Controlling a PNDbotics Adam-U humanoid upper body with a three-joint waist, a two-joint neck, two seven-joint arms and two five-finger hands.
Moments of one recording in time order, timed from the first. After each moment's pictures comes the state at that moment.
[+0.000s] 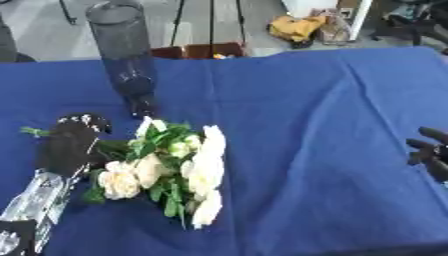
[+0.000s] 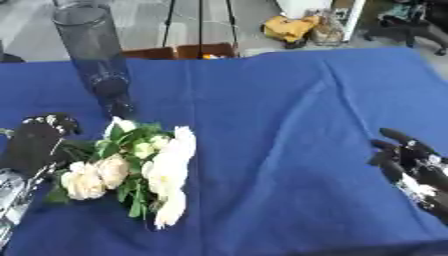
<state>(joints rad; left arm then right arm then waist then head) -0.44 0.32 -0.14 -1.34 -1.36 -0.01 0.34 0.06 -0.41 -0.23 -1.82 -0.21 -0.12 0.52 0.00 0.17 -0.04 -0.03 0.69</state>
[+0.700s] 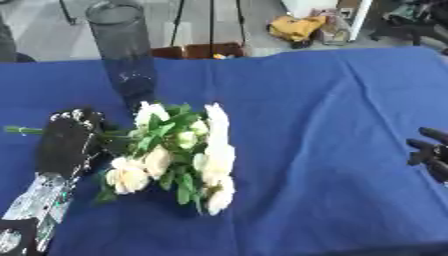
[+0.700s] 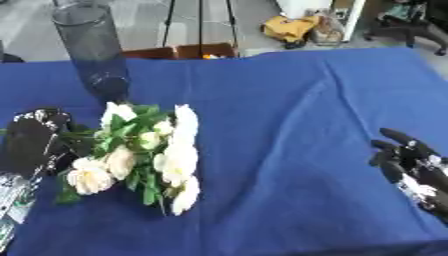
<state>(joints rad) -0.45 0.32 -0.14 -1.32 -1.27 -0.02 0.56 0.06 -0.41 -0.23 -1.82 -0.21 -0.12 0.52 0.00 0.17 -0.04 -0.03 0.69</state>
